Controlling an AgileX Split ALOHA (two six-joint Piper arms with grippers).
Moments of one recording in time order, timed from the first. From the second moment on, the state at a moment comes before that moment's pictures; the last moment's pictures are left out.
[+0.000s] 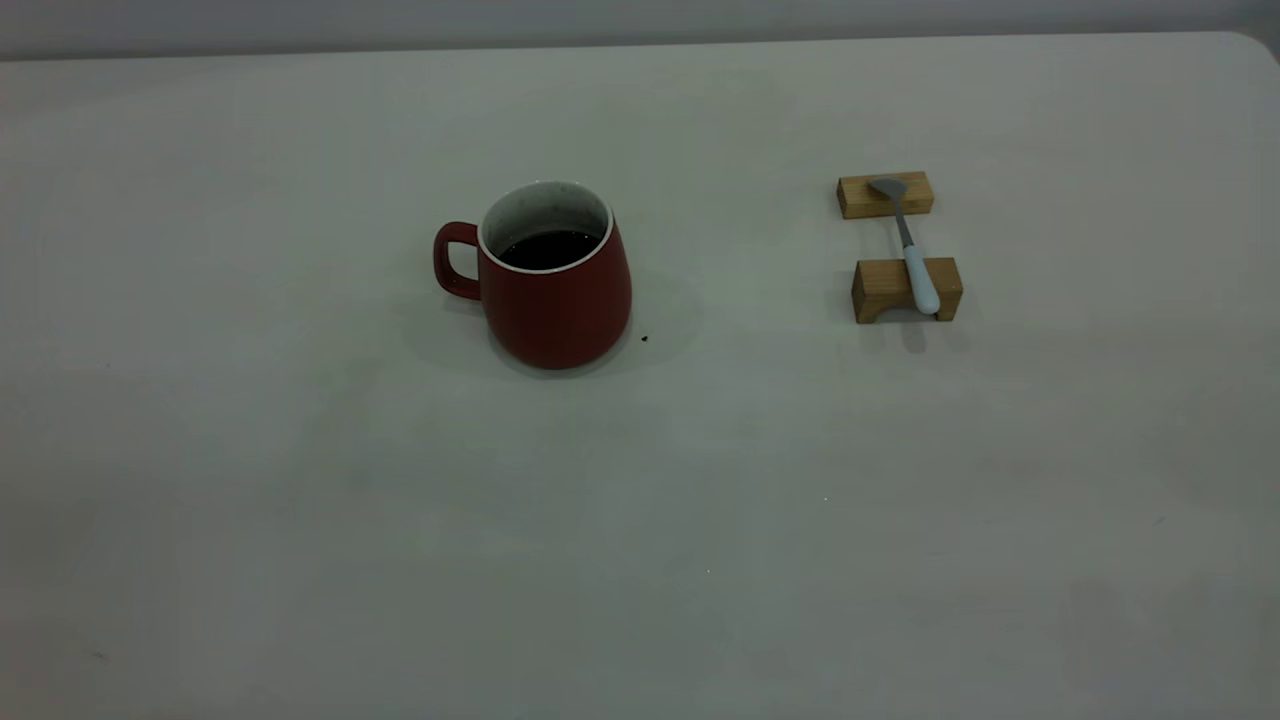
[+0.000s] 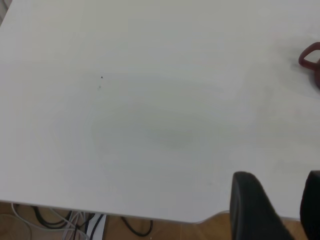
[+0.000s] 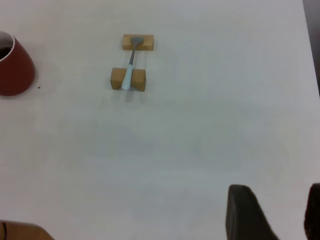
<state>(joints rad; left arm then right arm) 0.00 -0.02 -0.49 0.08 1.14 -0.14 0.04 0.02 -0.47 0.05 1.13 -0.09</state>
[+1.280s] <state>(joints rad) 0.00 -0.02 -0.49 0.08 1.14 -0.14 0.05 0.99 -0.70 0.12 0.79 -0.09</state>
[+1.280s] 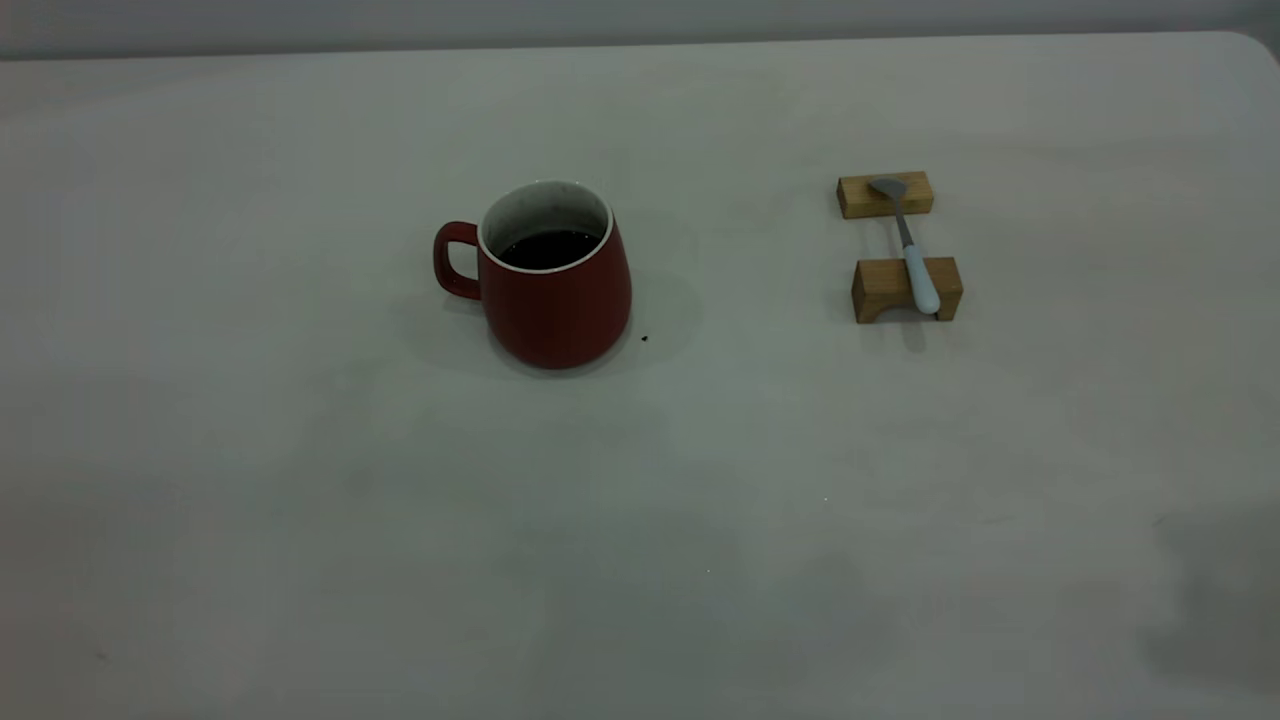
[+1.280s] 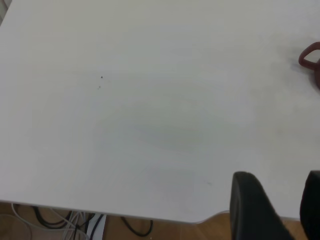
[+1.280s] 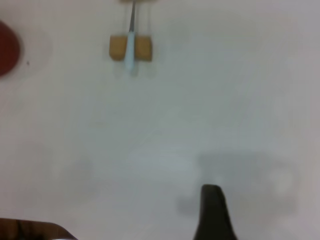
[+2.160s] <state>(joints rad) 0.00 -0.02 -0.49 0.08 1.14 -0.14 0.31 2.08 -1.16 0.21 0.58 -0.19</state>
